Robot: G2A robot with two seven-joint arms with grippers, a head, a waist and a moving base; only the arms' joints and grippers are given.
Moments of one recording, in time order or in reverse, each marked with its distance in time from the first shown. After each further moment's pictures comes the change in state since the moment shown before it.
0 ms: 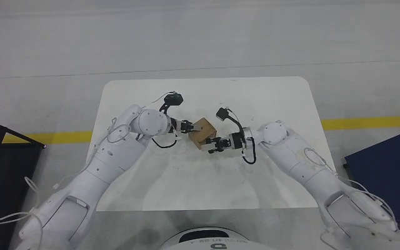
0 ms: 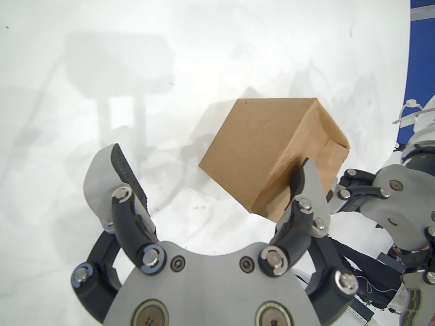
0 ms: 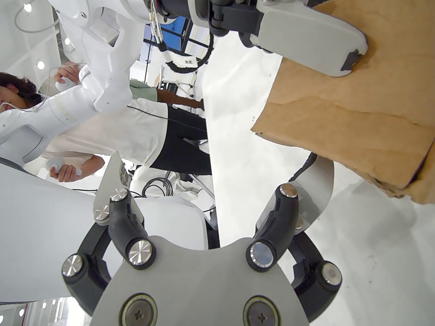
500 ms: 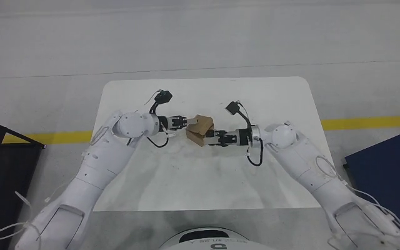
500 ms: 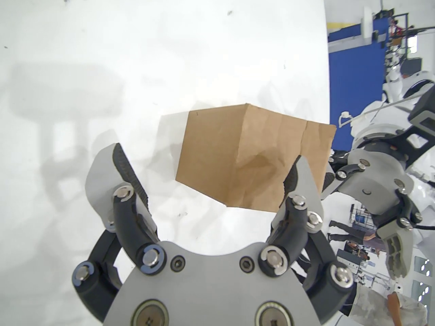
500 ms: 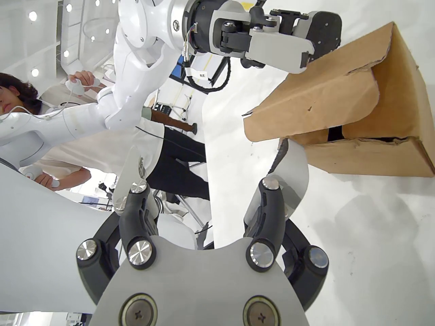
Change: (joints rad) left arm 0.111 0.030 -0.174 0.033 -0.217 -0.215 0.107; right arm -0.122 0.062 0.154 -0.217 -0.138 0.011 -0.152
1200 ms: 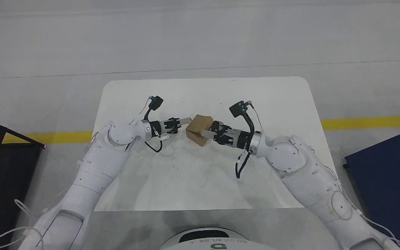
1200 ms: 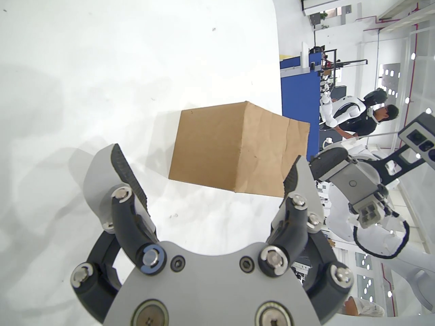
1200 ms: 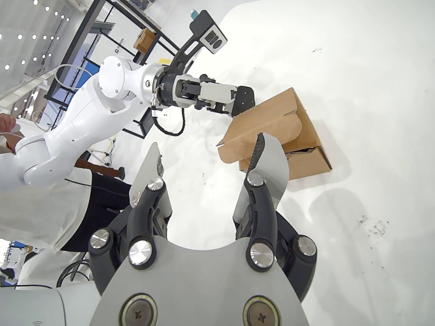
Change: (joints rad) left arm 0.038 -0.007 -0.036 0.120 -0.180 -0.149 0.014; right arm -0.291 0.061 0.177 -0.489 -0.546 0.360 -0.397
